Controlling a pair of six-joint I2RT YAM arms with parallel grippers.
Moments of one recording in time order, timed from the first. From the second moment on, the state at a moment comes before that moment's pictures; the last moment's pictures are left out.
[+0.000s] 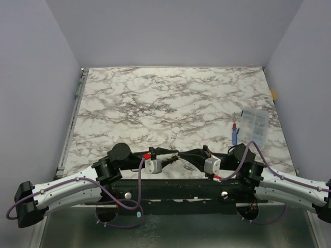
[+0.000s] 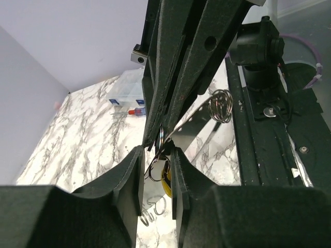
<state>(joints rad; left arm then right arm) -1.10 0.68 0.43 0.31 0.40 0.43 1.10 0.67 0.37 0.44 -0.42 -0.66</state>
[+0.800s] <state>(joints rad) -1.10 0.69 0.43 0.31 0.38 0.42 1.10 0.67 0.37 0.41 -0.41 -0.67</state>
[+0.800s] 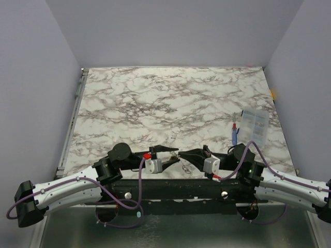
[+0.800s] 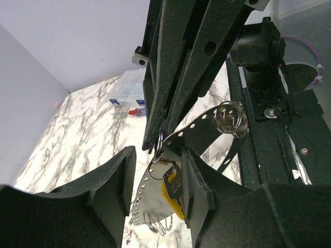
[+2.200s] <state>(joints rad) -1.10 0.70 0.43 0.30 0.27 0.43 1.10 0.64 0.37 0.36 -0.34 -0.70</state>
